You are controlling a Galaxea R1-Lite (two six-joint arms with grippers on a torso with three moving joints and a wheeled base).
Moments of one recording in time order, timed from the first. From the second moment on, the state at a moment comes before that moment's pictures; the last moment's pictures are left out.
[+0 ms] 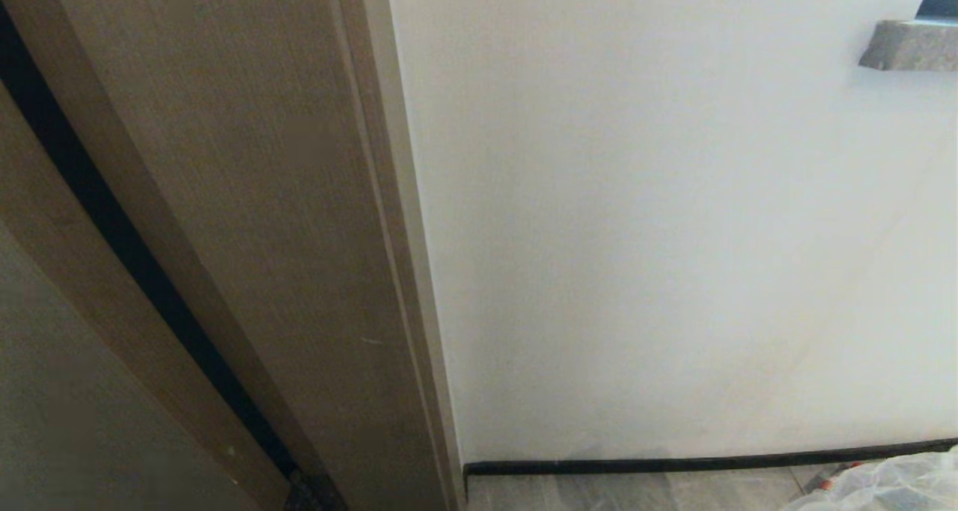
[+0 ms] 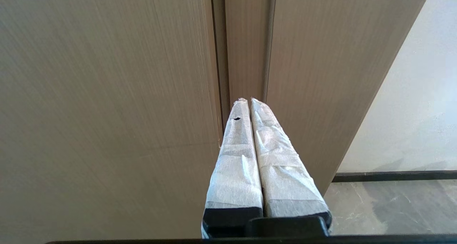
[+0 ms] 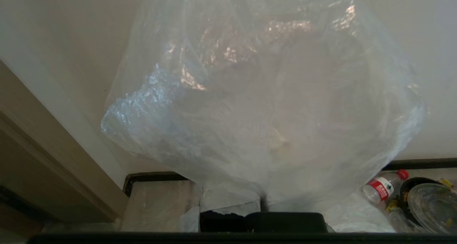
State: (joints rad) left arm 0.00 0.00 0.00 0.00 0.00 -0.01; right arm -0.01 0.00 0.00 -0.01 -0.01 0.04
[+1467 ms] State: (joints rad) left arm 0.00 0.00 0.00 0.00 0.00 0.00; right arm -0.01 0.00 0.00 -0.01 -0.01 0.04
